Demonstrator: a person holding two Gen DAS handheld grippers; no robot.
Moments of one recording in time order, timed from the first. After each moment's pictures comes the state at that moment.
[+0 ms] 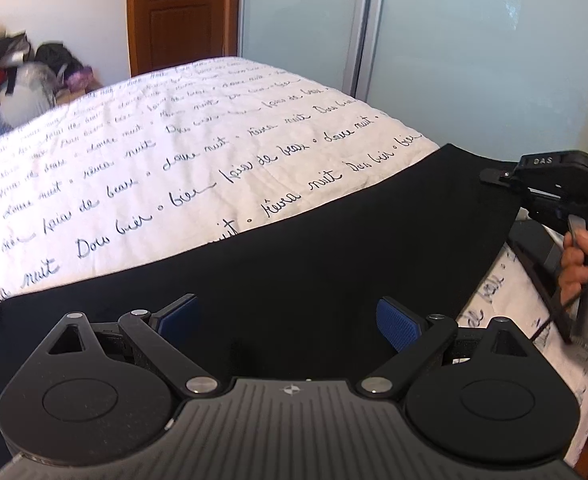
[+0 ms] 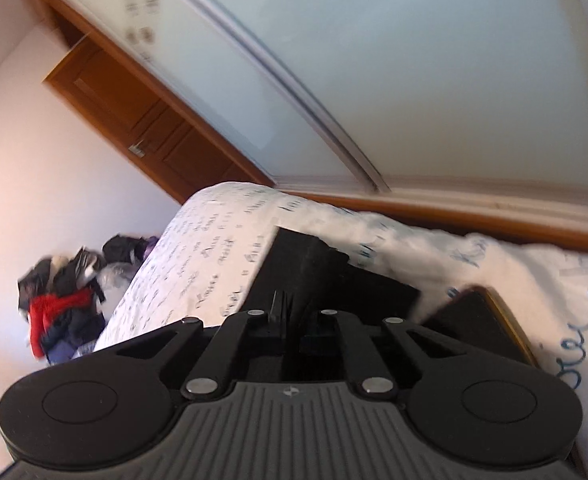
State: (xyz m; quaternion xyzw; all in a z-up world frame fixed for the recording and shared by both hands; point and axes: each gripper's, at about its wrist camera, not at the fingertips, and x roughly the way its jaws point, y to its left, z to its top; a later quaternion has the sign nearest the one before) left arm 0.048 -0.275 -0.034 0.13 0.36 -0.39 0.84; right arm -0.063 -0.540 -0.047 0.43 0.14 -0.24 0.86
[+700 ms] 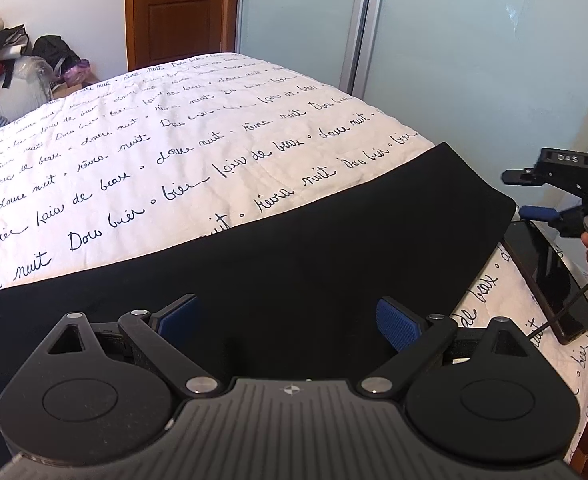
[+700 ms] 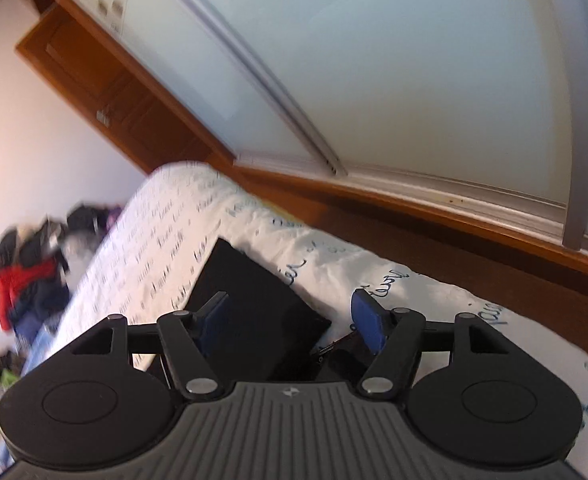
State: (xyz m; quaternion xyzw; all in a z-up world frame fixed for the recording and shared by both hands) left arm 0.044 -0.278 -0.036 0.13 0.36 -0.40 0.84; right arm -0.095 -0.577 -0.031 0.43 0.24 -0.26 0.83
